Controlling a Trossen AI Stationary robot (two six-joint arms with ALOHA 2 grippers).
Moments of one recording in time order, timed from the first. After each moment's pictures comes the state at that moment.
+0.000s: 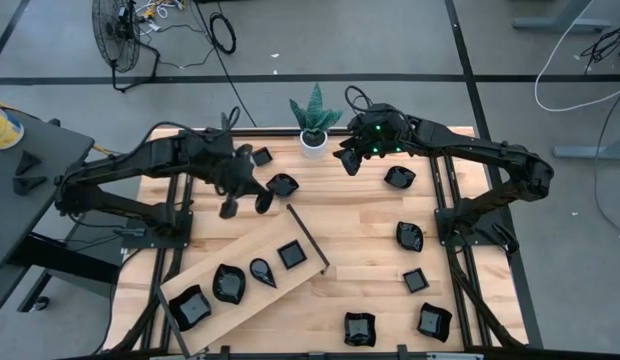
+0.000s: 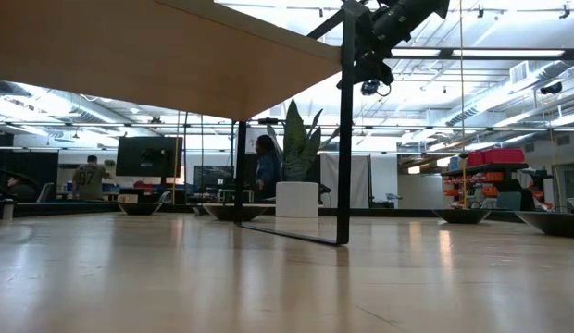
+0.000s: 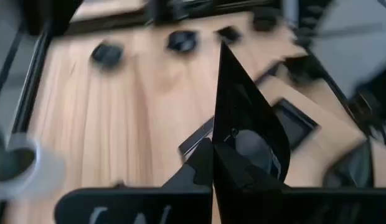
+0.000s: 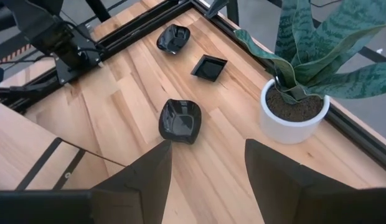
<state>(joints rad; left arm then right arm) 0.17 1.13 1.26 -0.77 0.25 0.26 -0.39 1.40 1.27 -0.52 -0.07 0.27</state>
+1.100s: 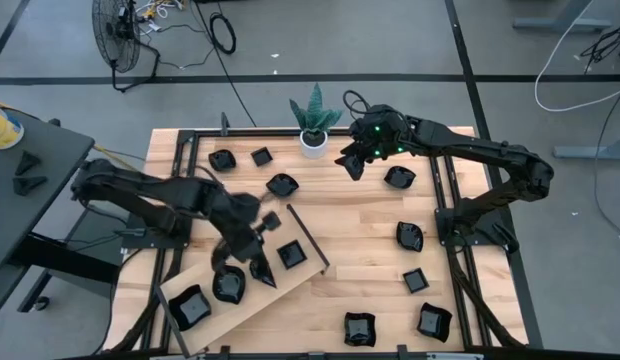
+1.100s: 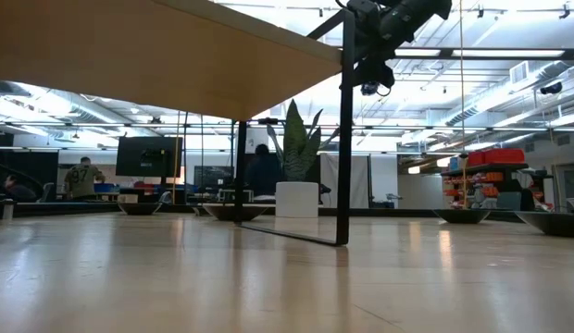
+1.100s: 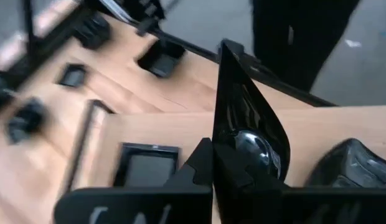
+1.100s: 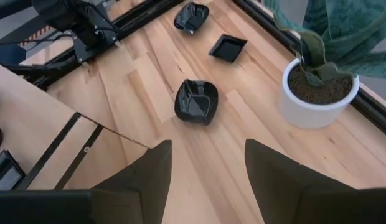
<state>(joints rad) -0.24 1.33 1.27 -0.71 0.36 0.64 -0.39 1.40 1.27 -0.58 -0.16 0.25</state>
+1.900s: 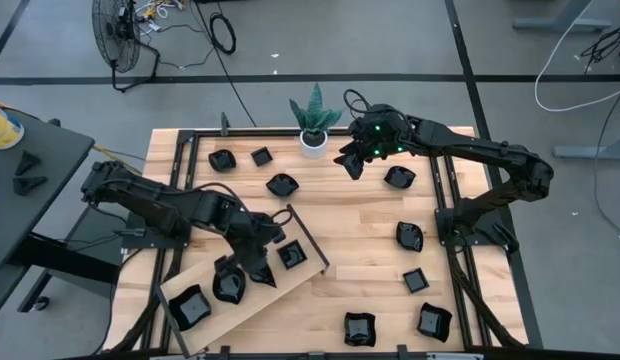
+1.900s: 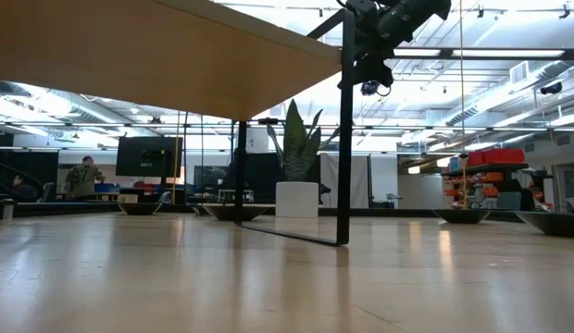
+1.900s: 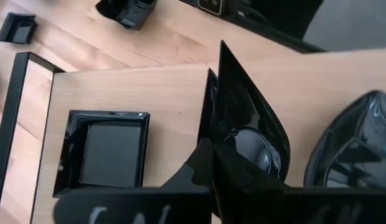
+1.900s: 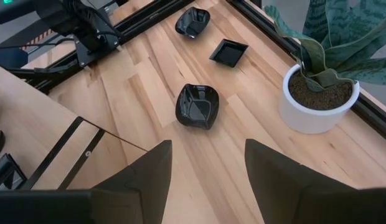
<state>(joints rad) -0.29 1.43 1.27 -0.81 0.28 0.70 -0.39 1.40 1.27 -0.56 -0.16 0.25</state>
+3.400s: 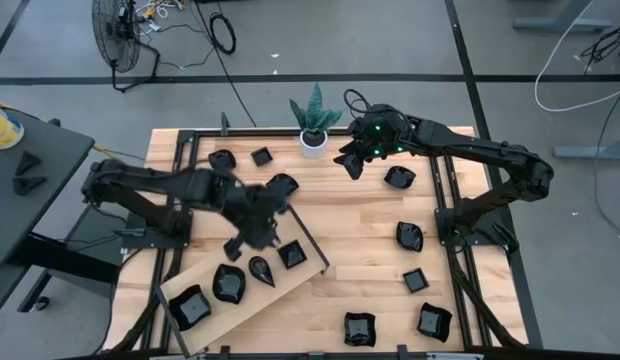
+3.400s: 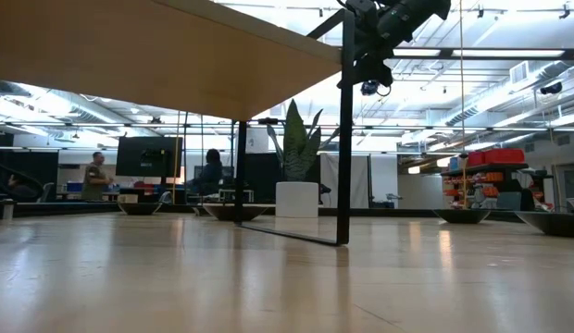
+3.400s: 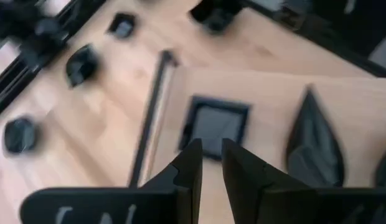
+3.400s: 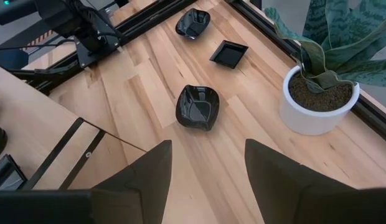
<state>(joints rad) -0.16 1.43 1.47 -0.90 0.18 0.66 -0.39 1.40 1.27 -0.55 -0.16 0.25</state>
